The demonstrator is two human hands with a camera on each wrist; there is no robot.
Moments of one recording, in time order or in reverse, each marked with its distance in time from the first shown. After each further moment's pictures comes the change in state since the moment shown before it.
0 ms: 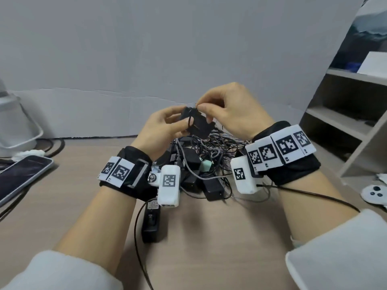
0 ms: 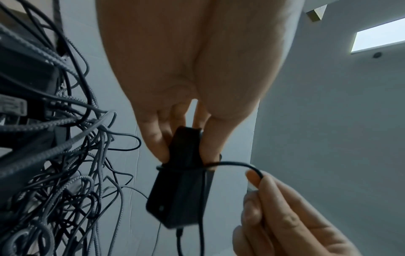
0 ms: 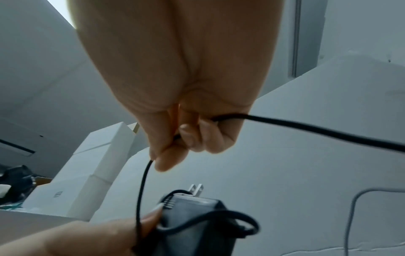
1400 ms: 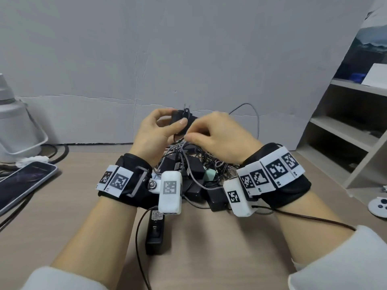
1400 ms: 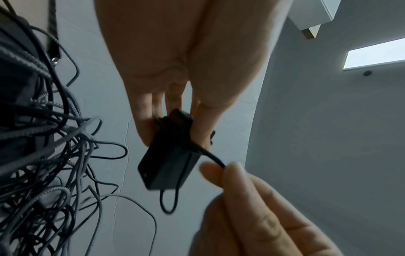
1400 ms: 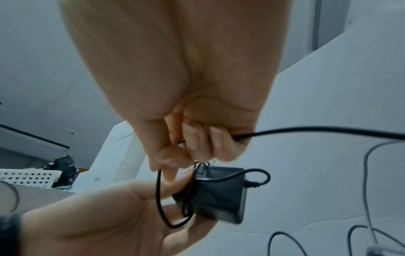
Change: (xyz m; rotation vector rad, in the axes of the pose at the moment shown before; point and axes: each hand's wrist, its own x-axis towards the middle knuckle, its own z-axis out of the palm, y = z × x) left_hand -0.004 0.011 -0.013 -0.082 0.213 0.042; right_hand -0.003 -0.012 0.031 -0.043 -0.182 0.019
